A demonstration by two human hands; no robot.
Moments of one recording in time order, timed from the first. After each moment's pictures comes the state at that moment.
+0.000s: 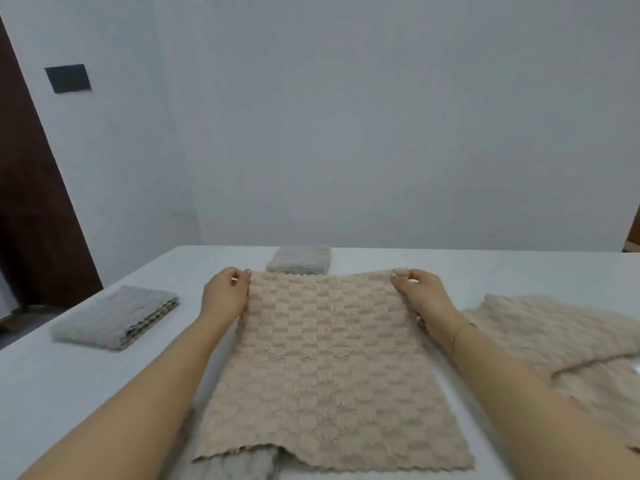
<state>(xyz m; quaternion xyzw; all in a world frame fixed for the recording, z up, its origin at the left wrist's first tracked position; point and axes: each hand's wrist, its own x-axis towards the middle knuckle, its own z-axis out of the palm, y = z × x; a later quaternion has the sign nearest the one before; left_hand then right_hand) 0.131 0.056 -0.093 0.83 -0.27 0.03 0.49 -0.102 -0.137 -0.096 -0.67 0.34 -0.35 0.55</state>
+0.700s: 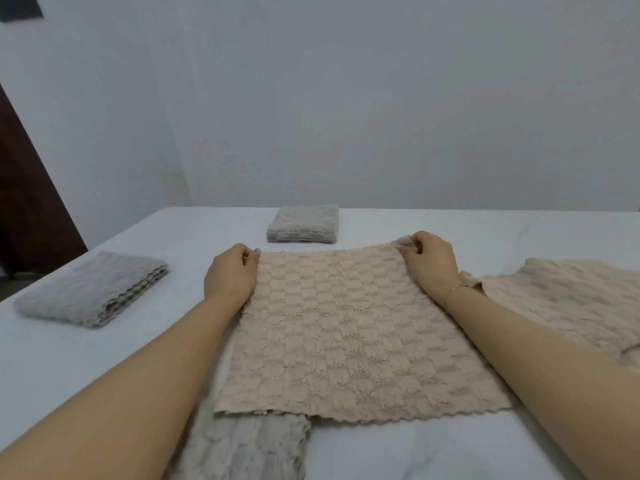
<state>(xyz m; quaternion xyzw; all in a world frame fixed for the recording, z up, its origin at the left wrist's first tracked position) 0.175 0.030 -0.143 0.87 -0.30 0.09 0.37 -0.047 -0.179 -0.138 -0.80 0.38 -0.38 0.27</state>
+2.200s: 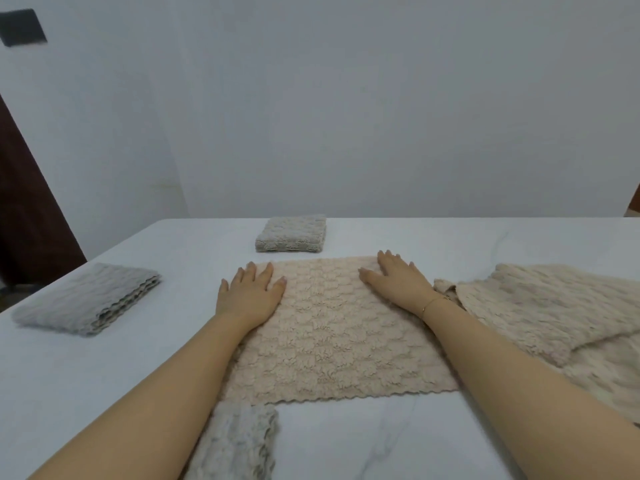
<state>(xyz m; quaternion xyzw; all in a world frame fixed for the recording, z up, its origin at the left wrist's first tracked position) 0.117 0.023 -0.136 0.92 -0.37 -0.03 0.09 -0.065 -0.161 -0.132 -0.91 0.35 -0.10 0.20</state>
